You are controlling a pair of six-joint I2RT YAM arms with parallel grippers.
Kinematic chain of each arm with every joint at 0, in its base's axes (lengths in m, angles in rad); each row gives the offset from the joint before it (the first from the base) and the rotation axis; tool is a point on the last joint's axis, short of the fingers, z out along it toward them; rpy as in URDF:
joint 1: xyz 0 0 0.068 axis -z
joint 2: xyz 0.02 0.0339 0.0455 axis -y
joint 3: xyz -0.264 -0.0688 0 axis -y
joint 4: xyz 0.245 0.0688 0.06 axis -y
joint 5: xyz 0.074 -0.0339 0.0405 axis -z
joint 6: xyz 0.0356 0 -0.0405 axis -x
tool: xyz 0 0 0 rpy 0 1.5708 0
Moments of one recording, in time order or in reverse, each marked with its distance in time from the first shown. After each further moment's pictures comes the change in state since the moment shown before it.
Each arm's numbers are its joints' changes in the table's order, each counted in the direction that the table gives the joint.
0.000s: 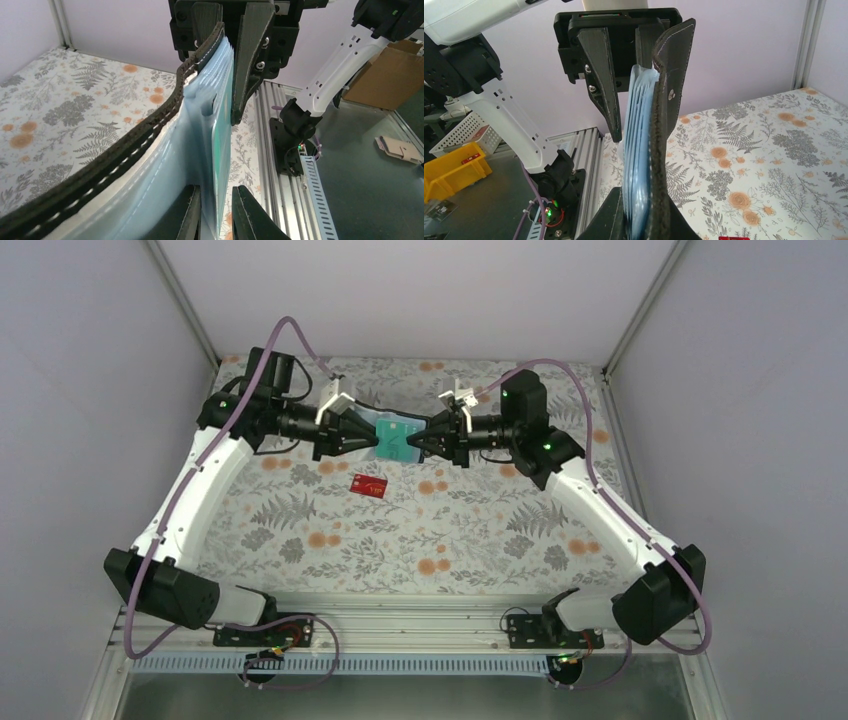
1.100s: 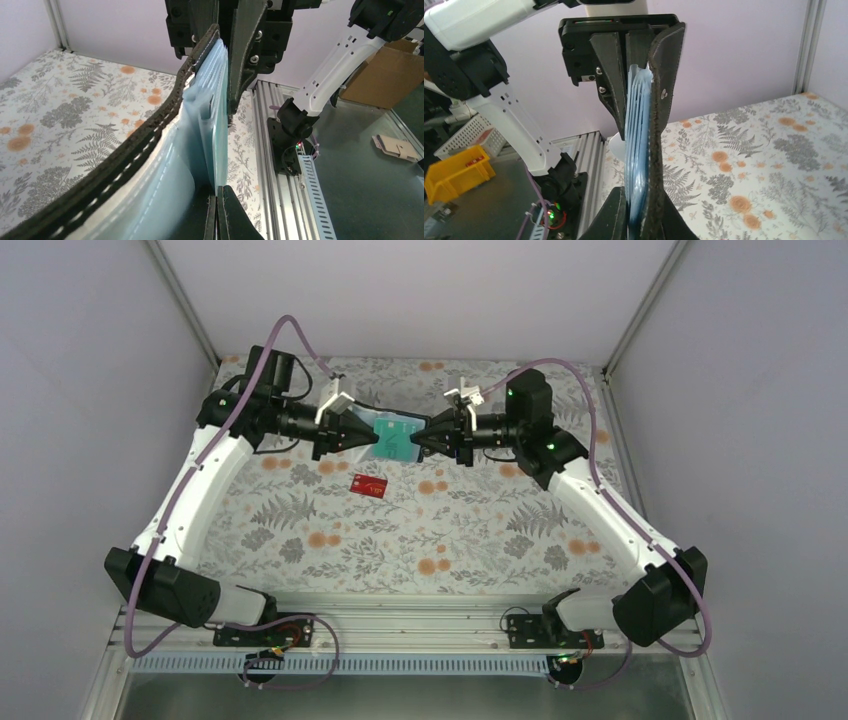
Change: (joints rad) left arm 0.007 -0.005 0.014 -0.023 0.008 -0.019; right arm 0.025 0.009 -0.009 0.019 -0.031 -0.009
